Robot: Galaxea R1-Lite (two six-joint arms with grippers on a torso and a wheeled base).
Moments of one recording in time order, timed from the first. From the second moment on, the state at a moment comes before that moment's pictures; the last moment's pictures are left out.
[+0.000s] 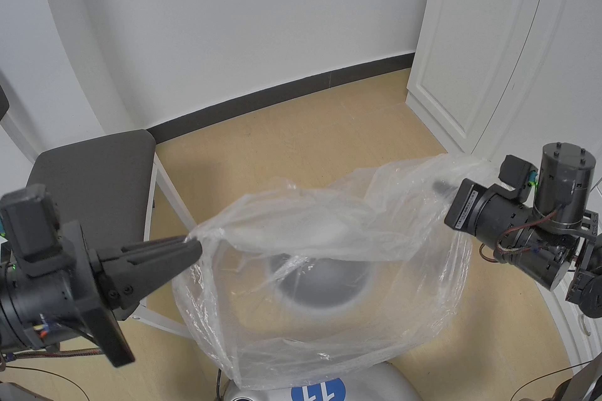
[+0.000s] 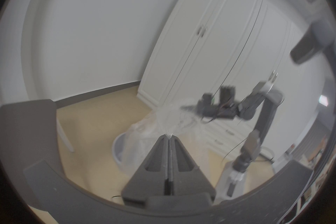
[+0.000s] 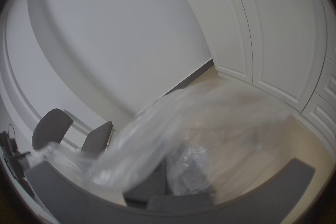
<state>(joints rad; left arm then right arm) -0.90 1.06 -0.58 -0.36 0.04 -0.21 0.66 1.52 -0.61 -0.75 -0.32 0.53</state>
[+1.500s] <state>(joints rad) -0.61 1.21 -0.52 -0.39 0.19 0.05 0.58 1.48 -0.44 -0.71 -0.53 0.15</state>
